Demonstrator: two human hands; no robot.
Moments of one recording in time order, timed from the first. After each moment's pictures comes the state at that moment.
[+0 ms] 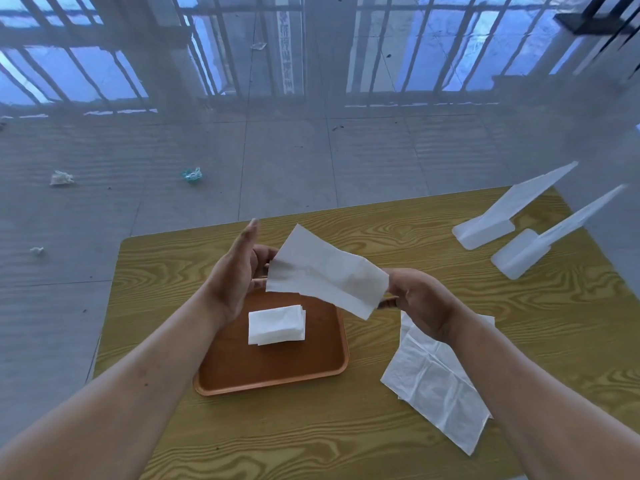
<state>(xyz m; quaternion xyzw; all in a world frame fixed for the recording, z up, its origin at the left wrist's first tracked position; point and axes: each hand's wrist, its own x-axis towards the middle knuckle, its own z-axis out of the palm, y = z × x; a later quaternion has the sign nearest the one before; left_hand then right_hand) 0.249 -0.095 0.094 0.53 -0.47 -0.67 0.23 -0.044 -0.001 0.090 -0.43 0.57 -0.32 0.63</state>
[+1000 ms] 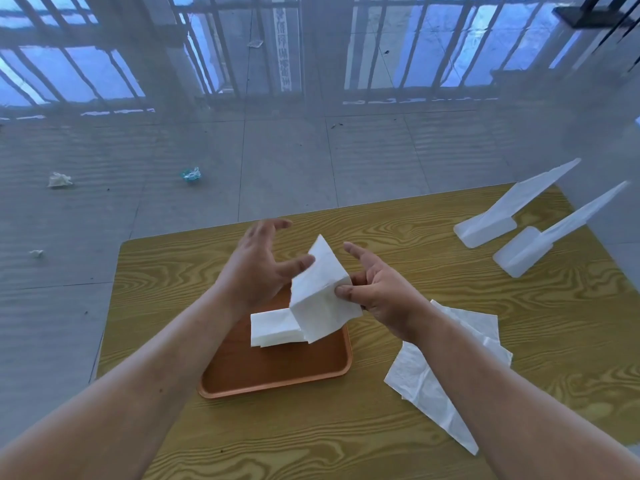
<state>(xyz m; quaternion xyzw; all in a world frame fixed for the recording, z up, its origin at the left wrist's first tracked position) 0.234 -0.102 0.100 0.56 -0.73 -0.35 0.16 0.004 -0.016 0.089 -0.36 0.55 -0.36 0.66</state>
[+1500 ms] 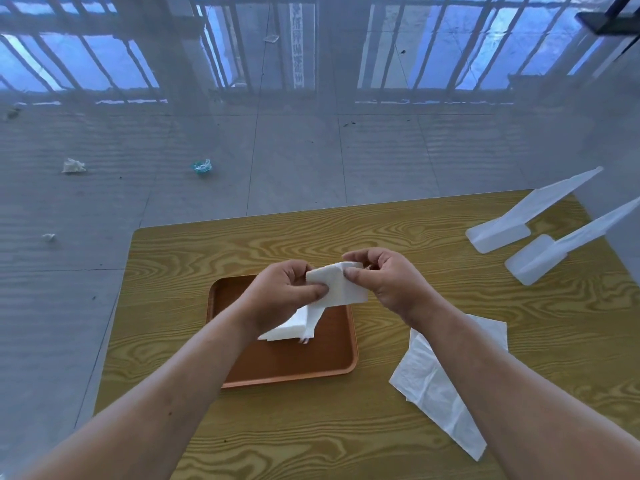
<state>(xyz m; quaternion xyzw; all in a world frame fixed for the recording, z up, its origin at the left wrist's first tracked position) 0.235 -0.065 0.085 0.50 -0.56 -0.64 0.18 0.007 -0.031 0.093 -0.43 0.62 -0.34 0.55</state>
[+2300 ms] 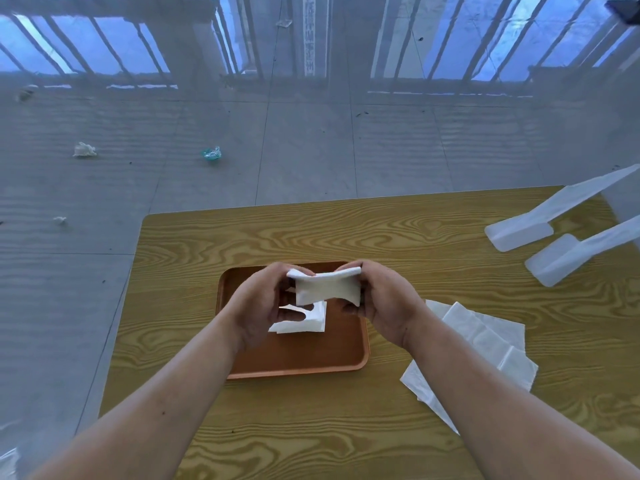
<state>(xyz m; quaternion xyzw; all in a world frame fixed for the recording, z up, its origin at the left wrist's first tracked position) 0.268 -0.059 0.062 0.50 -0.34 -0.76 0.24 0.043 -0.026 0.067 -0.22 0.54 -0.40 0.71</state>
